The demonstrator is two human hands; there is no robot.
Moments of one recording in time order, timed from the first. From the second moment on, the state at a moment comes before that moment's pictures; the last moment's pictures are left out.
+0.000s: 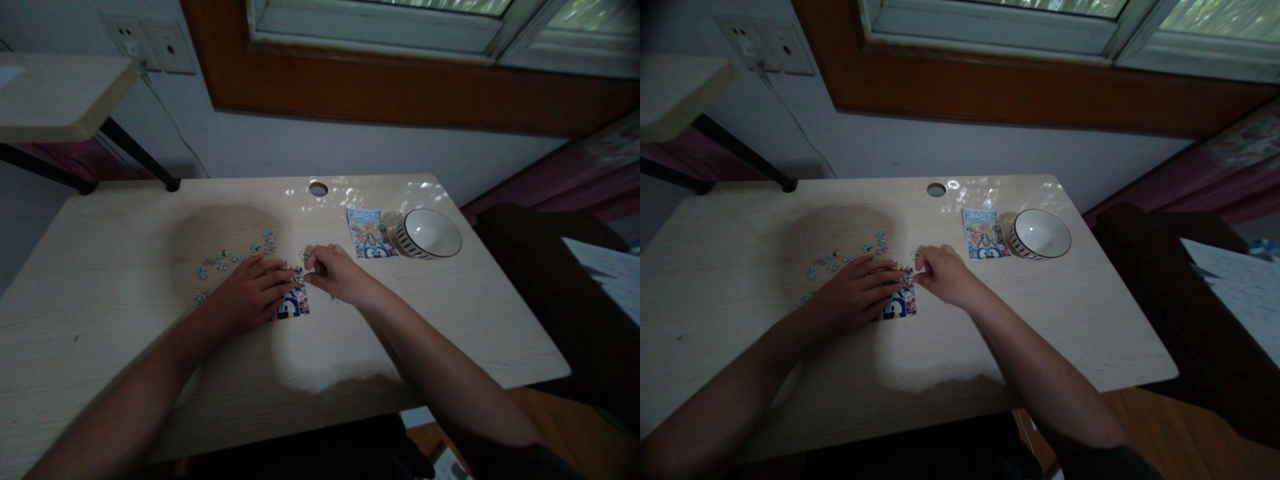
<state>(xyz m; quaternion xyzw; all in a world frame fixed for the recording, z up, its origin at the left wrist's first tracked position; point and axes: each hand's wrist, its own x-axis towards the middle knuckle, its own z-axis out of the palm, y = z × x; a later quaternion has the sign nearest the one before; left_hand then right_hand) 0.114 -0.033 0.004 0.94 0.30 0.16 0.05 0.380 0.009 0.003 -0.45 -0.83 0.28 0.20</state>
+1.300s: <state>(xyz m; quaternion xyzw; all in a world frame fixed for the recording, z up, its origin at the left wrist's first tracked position) 0.115 -0.034 0.002 0.94 0.29 0.16 0.06 0.381 0.016 -0.001 -0.40 -0.84 0.30 0.21</state>
